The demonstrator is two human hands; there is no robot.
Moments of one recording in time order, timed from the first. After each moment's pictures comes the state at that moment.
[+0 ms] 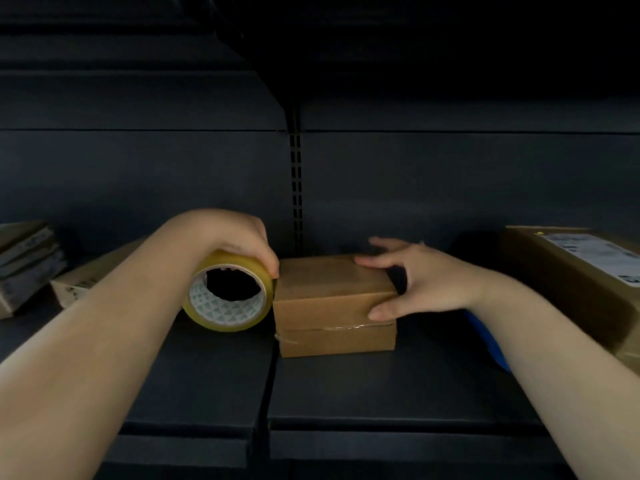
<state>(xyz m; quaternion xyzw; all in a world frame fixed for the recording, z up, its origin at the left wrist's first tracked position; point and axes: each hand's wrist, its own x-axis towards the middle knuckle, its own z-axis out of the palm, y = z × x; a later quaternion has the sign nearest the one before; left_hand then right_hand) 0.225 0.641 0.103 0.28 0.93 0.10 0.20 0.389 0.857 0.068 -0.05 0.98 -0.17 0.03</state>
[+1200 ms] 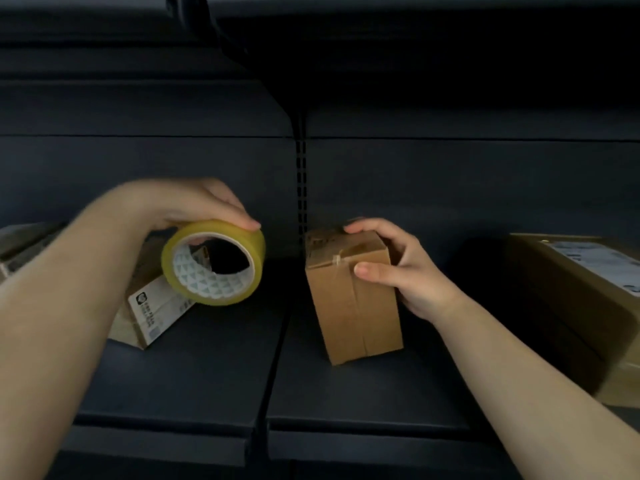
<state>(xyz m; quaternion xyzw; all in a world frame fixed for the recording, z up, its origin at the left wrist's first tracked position) 0.230 0.590 0.142 0.36 0.88 0.27 0.17 0.372 0.837 0.050 -0.18 0.73 -0.63 -0.17</state>
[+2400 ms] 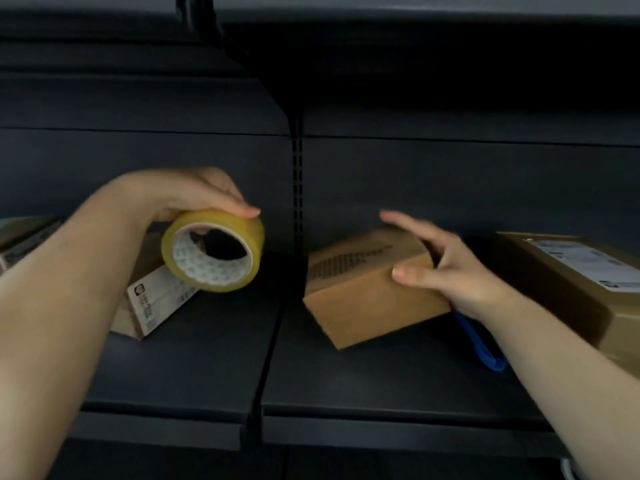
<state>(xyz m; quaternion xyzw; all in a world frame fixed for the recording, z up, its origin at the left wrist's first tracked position) 0.230 0.593 0.143 0.39 0.85 0.30 0.16 0.411 0.870 0.064 -0.11 0.83 -0.52 -0.16</state>
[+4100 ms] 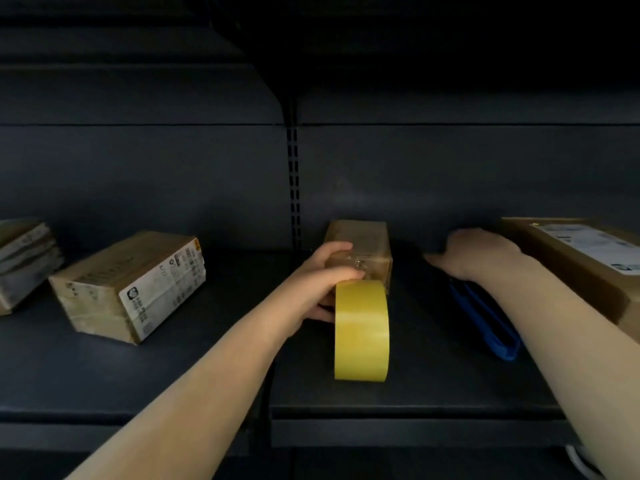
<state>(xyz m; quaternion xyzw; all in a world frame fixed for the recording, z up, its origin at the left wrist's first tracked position) 0.310 0.695 0.029 0.25 0.70 0.60 0.29 0.381 0.904 0.064 0.31 0.95 -0.03 -0.02</state>
